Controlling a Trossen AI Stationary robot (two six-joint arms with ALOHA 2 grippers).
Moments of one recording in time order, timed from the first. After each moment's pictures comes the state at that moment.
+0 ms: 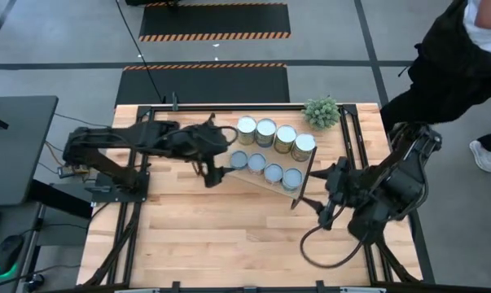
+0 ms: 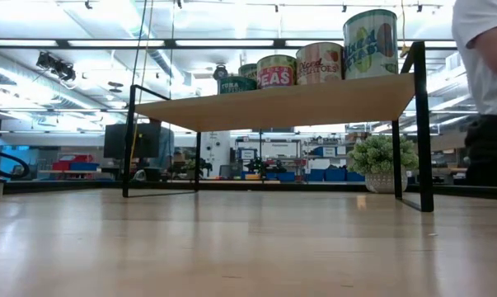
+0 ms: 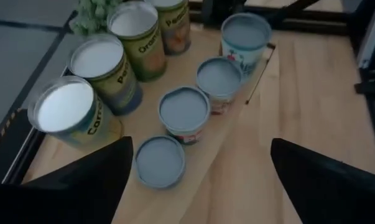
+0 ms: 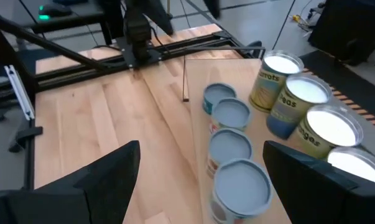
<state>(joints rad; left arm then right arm) -0.07 1.46 1.64 -0.89 -0.22 -0.15 0.82 1.44 1.69 -1.31 0.98 0.99</state>
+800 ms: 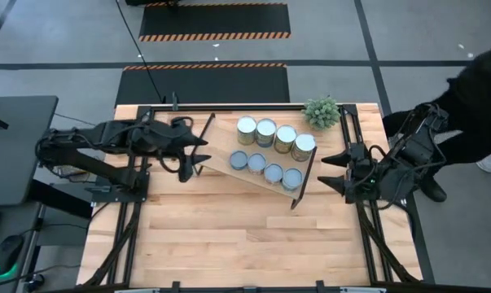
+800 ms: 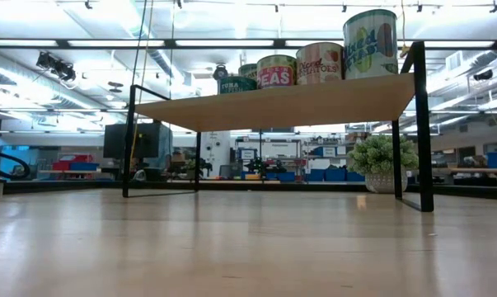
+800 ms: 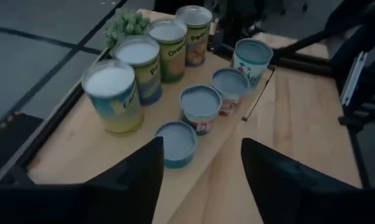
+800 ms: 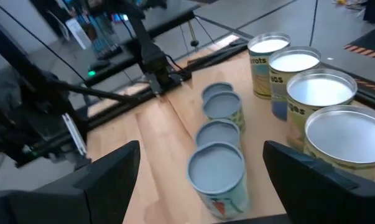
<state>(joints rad) -0.08 1.13 1.37 -0.78 -0.27 -0.24 0.83 0.86 1.07 -0.85 0.97 0.92</state>
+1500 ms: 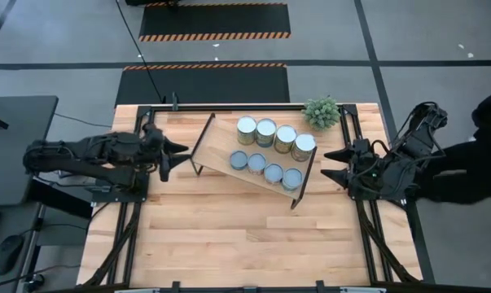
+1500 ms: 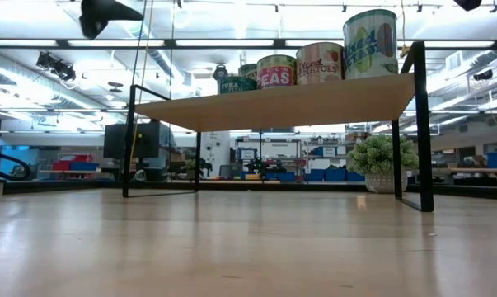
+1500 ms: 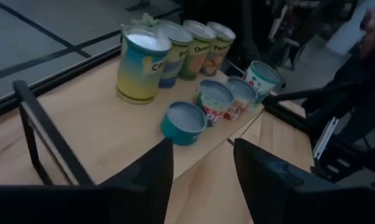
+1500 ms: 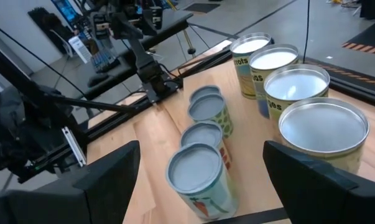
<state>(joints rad) -0.08 0.66 0.82 -0.49 -0.31 -0.51 0.81 0.73 0.95 -0.79 0.99 0.92</state>
